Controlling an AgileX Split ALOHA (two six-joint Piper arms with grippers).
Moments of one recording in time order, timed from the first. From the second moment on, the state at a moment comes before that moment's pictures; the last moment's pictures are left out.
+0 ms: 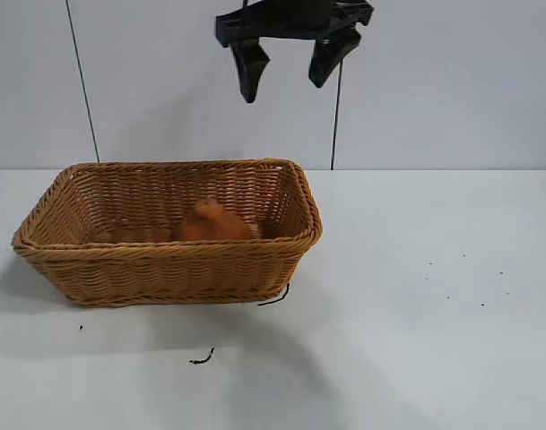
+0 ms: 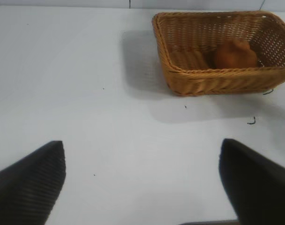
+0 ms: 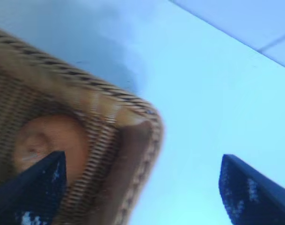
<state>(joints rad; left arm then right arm) -0.03 0.00 -0.50 -0.05 1.07 0.00 0.22 2.28 -2.31 -0.05 1.21 0.05</state>
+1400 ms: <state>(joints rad) -0.03 0.00 -0.50 -0.05 1.07 0.00 0.00 1.05 -0.88 -0.01 1.19 -0.02</state>
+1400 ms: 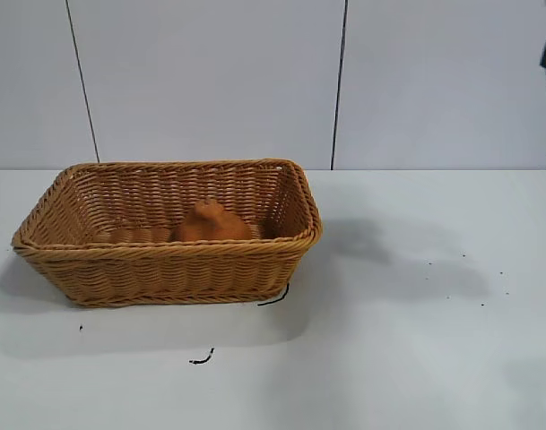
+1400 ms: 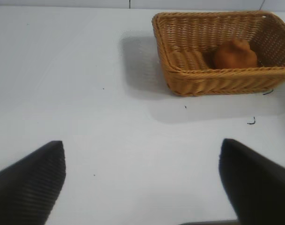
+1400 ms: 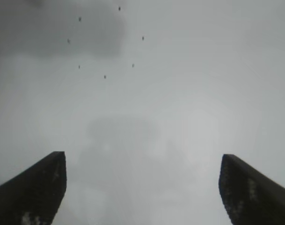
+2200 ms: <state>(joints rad) -0.03 0.00 -0.50 -0.06 1.07 0.00 0.00 0.10 -0.50 0.00 1.02 -0.04</state>
